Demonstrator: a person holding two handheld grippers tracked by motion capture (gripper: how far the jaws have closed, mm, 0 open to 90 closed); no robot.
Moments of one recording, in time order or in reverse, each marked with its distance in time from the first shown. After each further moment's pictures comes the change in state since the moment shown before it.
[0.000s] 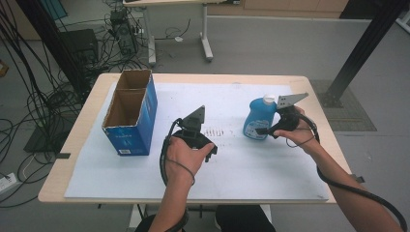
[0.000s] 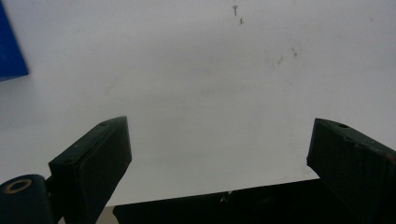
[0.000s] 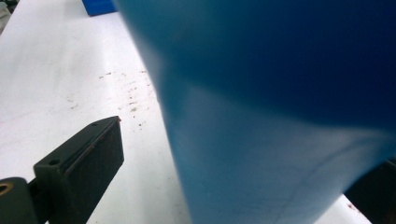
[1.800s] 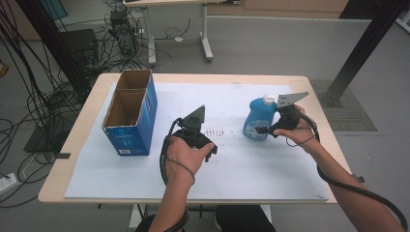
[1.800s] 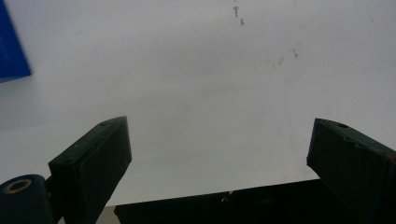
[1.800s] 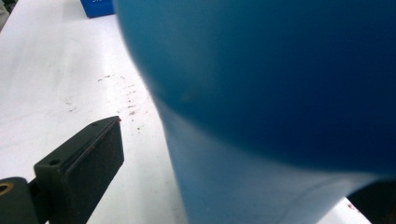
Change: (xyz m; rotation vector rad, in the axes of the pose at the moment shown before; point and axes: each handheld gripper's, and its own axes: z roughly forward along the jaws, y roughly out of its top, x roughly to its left) left arm 0.000 0.000 0.000 0.000 0.005 -0.002; right arm 0.000 0.004 -0.001 -0.002 -0.010 -0.014
